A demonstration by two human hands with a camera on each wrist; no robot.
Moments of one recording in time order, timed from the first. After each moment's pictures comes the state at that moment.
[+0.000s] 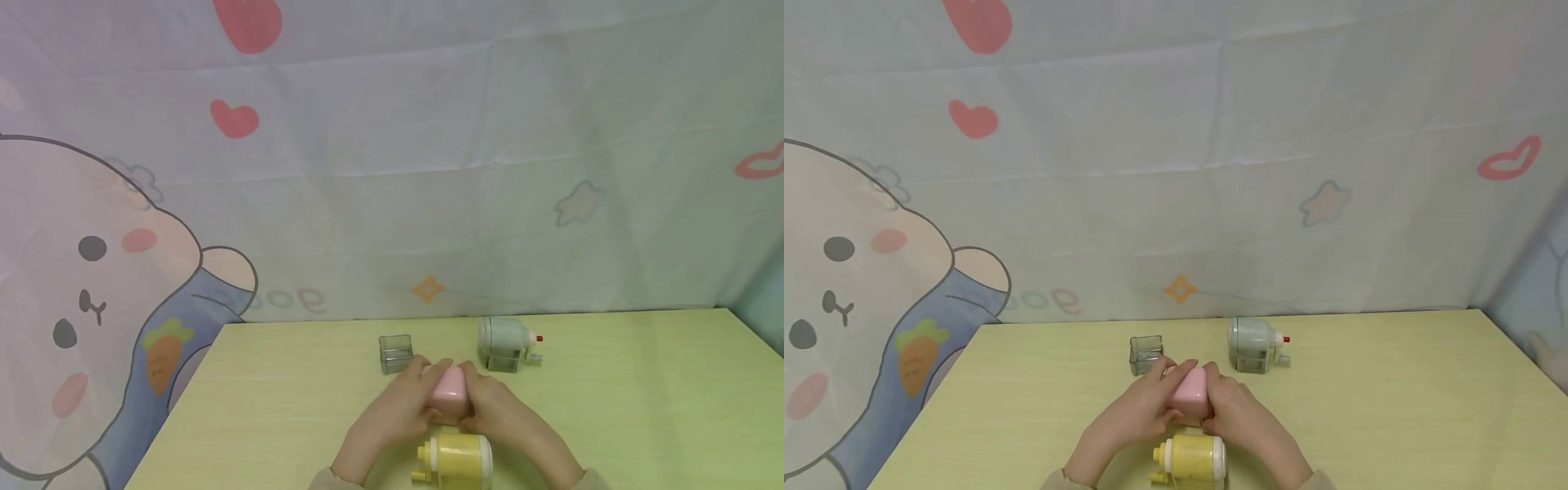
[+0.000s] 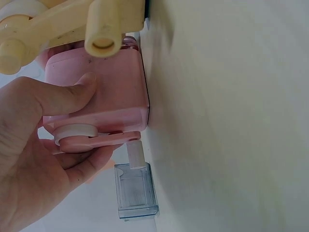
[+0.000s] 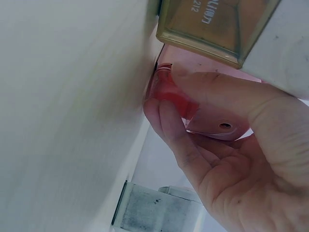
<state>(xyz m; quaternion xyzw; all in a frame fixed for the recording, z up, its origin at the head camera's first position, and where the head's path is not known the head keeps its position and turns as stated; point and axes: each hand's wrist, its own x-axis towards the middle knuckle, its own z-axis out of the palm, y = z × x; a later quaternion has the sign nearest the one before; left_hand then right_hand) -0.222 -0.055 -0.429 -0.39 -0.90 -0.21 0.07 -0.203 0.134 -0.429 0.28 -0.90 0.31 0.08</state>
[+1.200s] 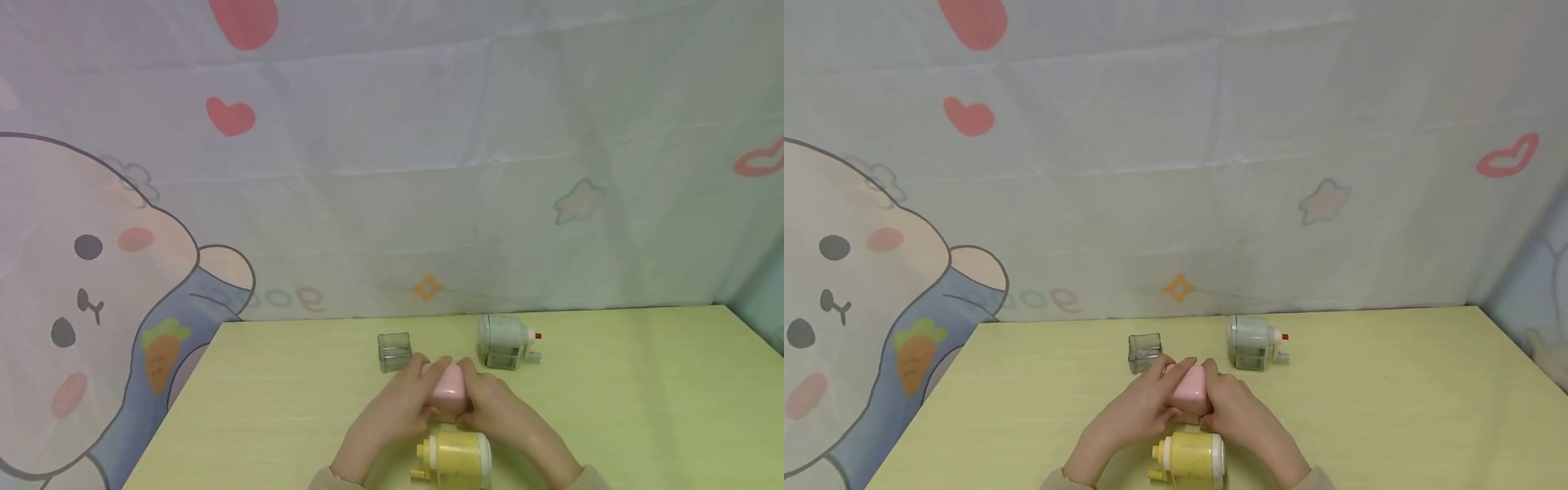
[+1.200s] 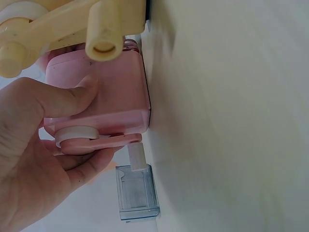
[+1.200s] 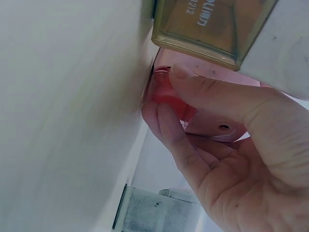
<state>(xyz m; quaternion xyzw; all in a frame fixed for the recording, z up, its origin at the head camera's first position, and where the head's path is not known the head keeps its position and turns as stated) -0.219 -0.053 -0.428 -0.39 -0.89 -0.19 0.09 -0.204 0.134 -0.431 0.28 -0.90 0.31 0.08</state>
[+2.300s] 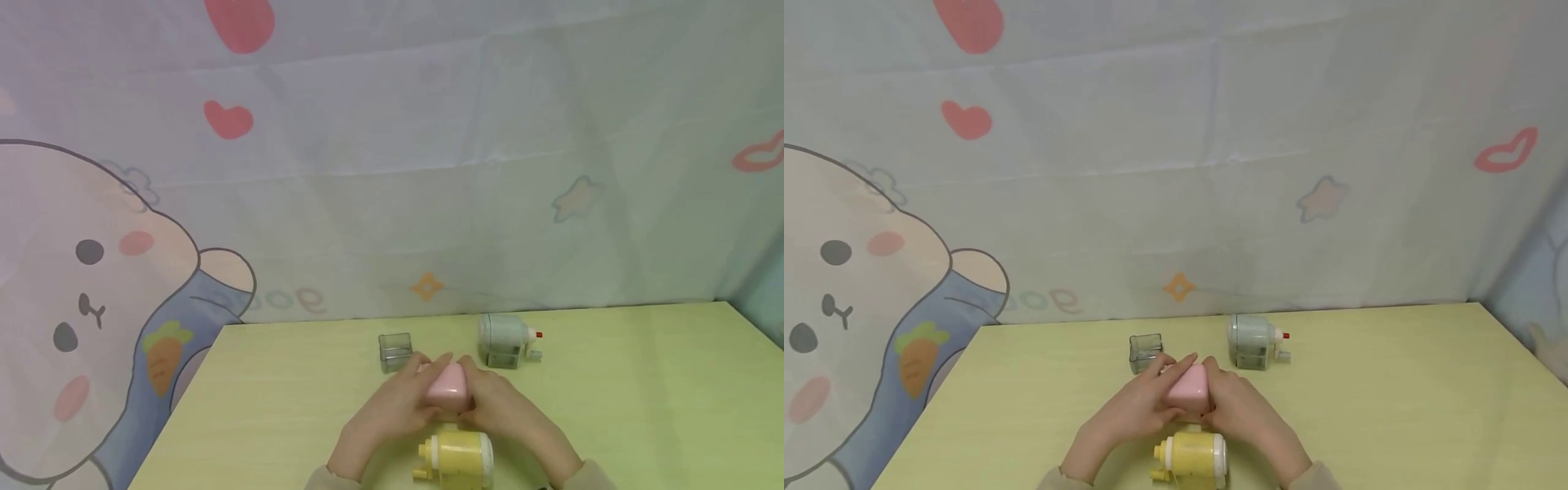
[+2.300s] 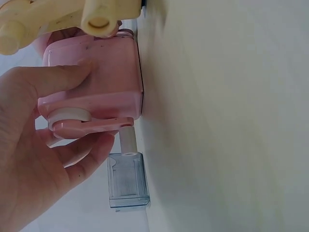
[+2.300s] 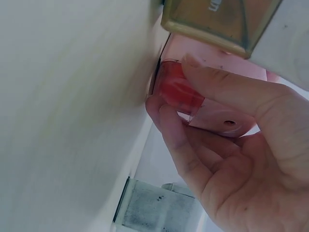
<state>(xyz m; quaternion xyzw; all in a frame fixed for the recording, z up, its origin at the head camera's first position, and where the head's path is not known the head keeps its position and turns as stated) -0.224 -0.058 -0.430 -0.37 -0.90 -0.25 0.04 -0.203 0.134 -0.424 0.25 -0.91 0.32 0.05</state>
